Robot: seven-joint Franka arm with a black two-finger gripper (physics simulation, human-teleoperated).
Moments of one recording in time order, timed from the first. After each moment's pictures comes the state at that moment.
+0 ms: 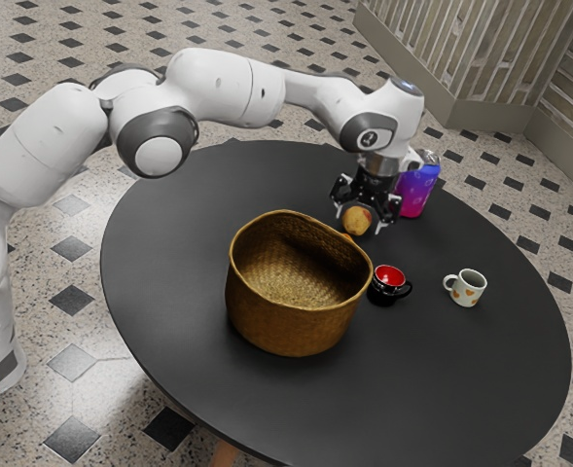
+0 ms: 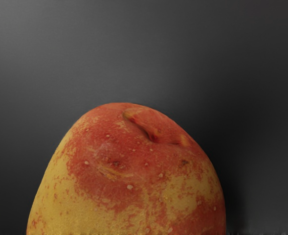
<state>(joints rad) 0.09 0.65 0.06 -1.17 -0.02 1.84 -0.76</state>
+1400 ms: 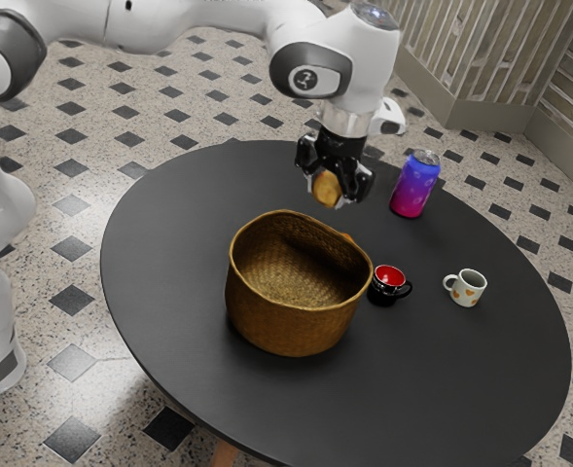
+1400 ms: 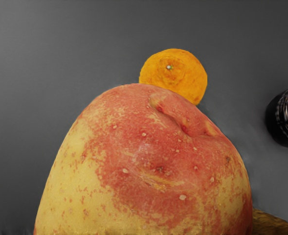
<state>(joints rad) -0.56 -0.07 0.44 -1.78 0.15 1.75 -0.84</state>
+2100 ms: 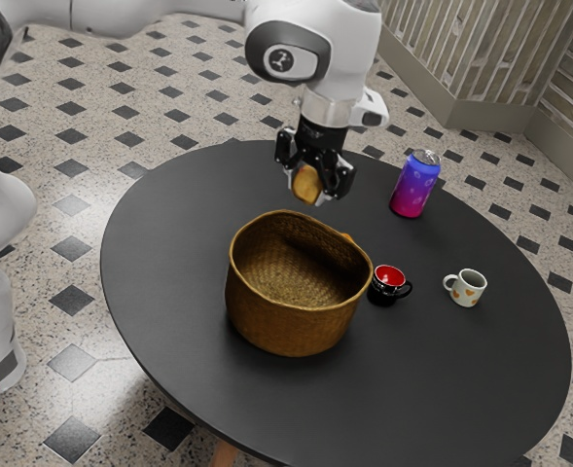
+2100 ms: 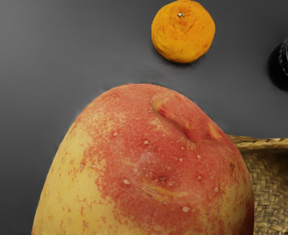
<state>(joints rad) -0.59 -0.18 0.40 -1.81 0.15 1.69 -0.86</state>
